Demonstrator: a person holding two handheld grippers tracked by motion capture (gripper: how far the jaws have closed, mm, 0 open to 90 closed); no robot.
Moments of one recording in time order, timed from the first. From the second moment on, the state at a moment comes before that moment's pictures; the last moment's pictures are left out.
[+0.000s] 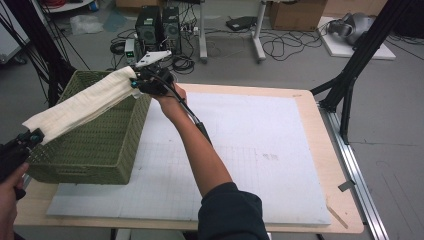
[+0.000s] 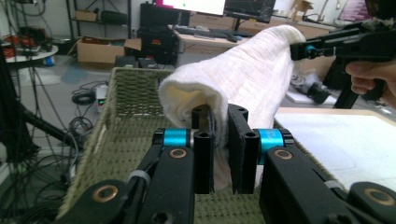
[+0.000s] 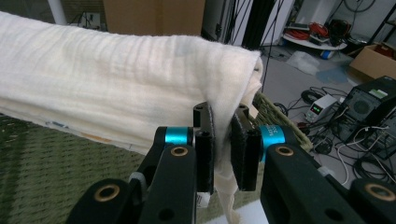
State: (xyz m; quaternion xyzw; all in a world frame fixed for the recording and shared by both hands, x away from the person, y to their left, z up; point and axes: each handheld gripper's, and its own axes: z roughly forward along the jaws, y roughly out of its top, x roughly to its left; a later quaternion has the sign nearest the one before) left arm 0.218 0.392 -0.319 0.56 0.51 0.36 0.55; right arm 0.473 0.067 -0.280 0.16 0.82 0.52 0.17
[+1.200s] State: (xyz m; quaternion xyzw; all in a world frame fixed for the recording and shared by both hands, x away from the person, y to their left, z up) left arm 0.221 0.408 -0.331 0.55 0.54 0.37 0.53; right arm 0.493 0.110 -0.296 0.19 0.82 0.51 0.18
